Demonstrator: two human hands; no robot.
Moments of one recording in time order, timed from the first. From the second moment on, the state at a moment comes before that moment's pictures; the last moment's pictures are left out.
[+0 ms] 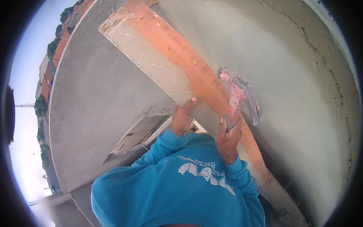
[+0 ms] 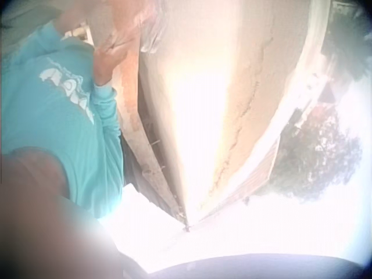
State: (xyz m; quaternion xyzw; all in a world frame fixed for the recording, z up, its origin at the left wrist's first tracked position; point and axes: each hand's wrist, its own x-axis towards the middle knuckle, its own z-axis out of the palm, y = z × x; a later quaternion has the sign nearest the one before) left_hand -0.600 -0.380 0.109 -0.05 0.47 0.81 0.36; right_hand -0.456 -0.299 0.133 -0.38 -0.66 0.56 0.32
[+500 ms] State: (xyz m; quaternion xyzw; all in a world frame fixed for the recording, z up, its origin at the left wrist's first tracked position) left_hand -0.599 -0.398 0.108 -0.02 0.49 0.78 0.38; right_hand -0.452 -0.307 0.126 -0.31 -0.75 0.51 0.29
